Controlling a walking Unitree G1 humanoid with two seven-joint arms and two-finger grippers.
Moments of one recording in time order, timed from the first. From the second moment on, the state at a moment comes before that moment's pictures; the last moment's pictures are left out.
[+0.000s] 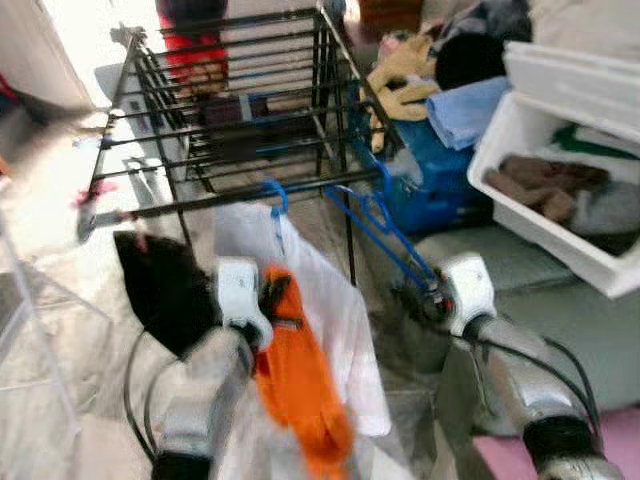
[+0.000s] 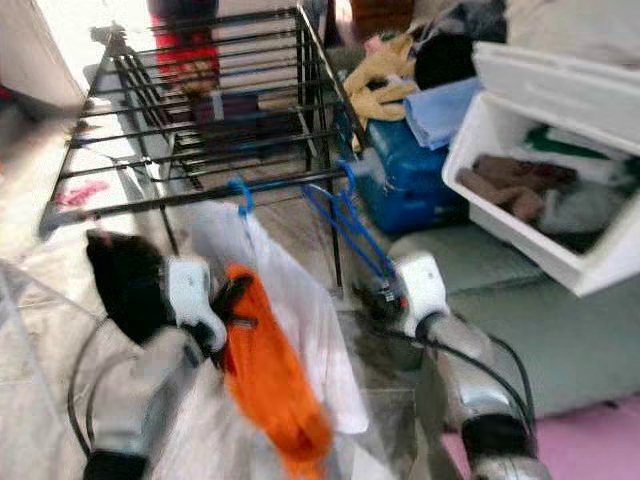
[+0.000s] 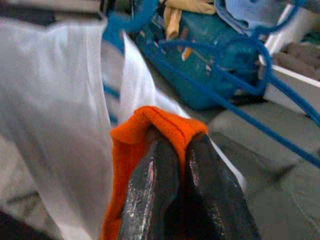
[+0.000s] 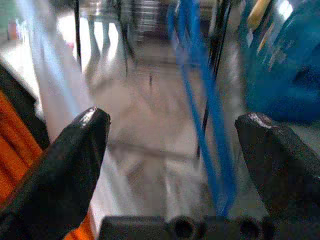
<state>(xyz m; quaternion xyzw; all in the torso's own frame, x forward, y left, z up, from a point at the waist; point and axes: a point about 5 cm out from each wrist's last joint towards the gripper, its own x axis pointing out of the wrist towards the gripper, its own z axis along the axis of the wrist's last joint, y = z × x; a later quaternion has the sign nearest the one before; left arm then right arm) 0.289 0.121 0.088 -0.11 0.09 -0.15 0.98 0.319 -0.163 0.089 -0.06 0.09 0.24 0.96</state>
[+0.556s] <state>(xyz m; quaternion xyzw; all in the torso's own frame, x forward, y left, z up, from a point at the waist) 0.290 0.118 0.088 -0.12 0.09 -0.14 0.98 0.307 -0.173 0.076 -0.06 0.11 0.22 0.97</state>
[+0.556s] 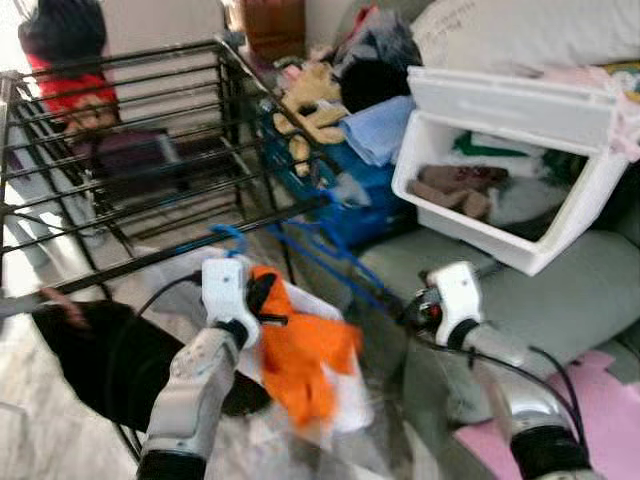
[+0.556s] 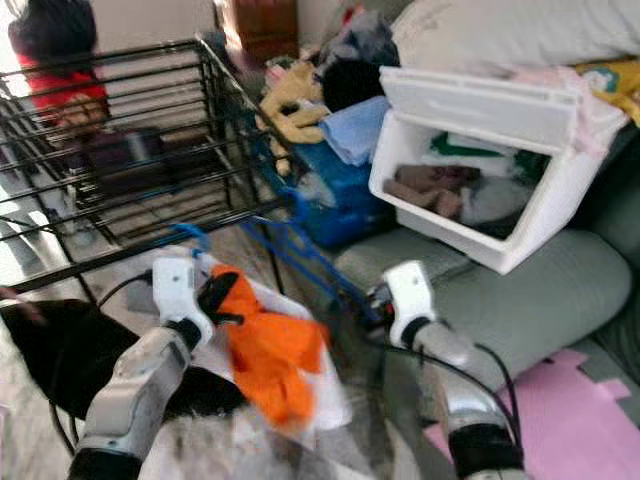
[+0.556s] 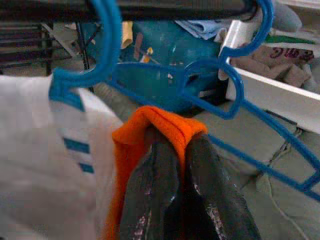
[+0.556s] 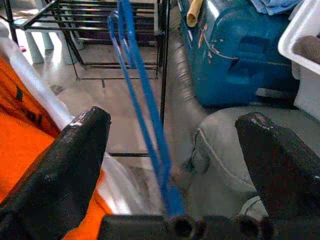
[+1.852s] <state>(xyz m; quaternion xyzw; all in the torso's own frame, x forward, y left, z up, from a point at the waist) 0.290 0.107 0.094 -0.11 0.09 -0.17 0.98 0.307 -0.175 0.083 -0.08 0.09 0.22 0.97</state>
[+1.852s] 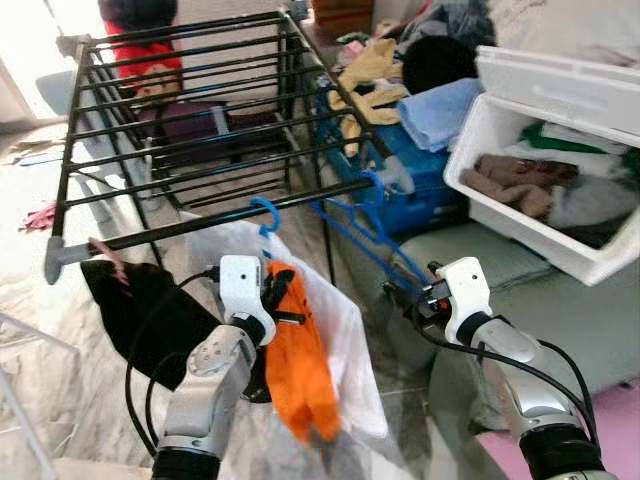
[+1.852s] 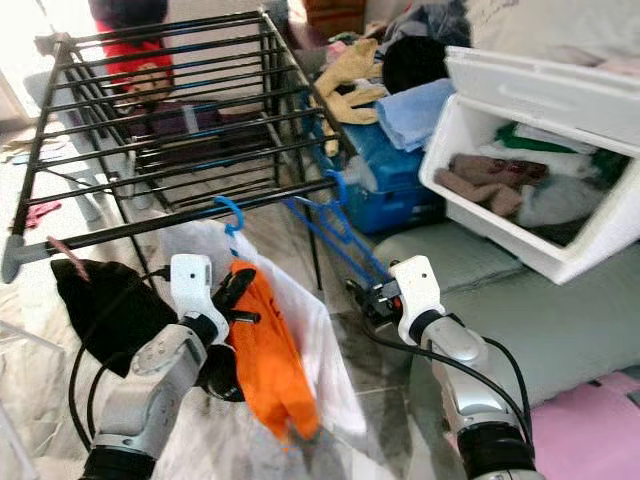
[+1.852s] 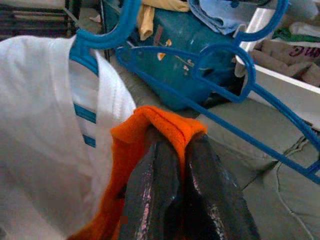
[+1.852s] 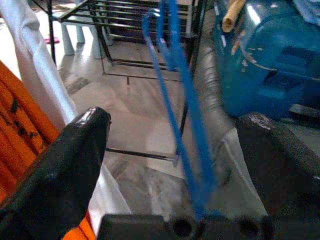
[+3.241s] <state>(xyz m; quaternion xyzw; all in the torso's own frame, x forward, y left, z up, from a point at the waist) 0.288 0.099 0.092 -0.12 0.09 -0.19 0.97 0.308 -0.171 0.088 -0.10 0.07 0.23 0.97</state>
